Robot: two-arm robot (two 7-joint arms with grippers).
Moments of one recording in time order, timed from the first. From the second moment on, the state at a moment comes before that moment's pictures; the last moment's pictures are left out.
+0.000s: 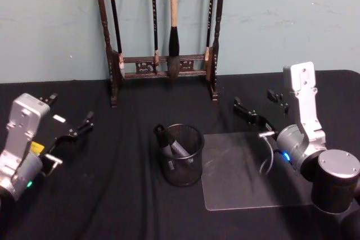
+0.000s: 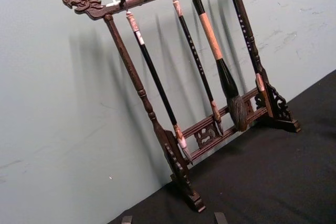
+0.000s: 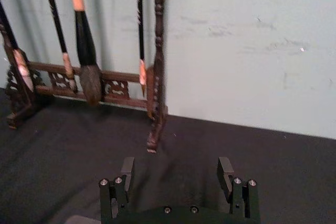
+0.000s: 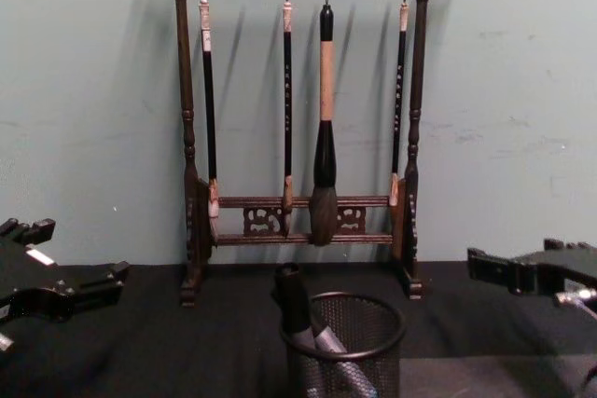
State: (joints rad) left arm -0.20 0.60 0.45 -1.41 -0.25 -0.12 0.03; right arm 0.26 0.19 -0.25 -1.35 0.18 0.16 0.06
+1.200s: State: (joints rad) left arm -0.20 0.60 0.45 -1.41 -0.25 -0.12 0.03; right arm 0.25 0.18 -0.22 -1.34 0.18 0.18 0.06
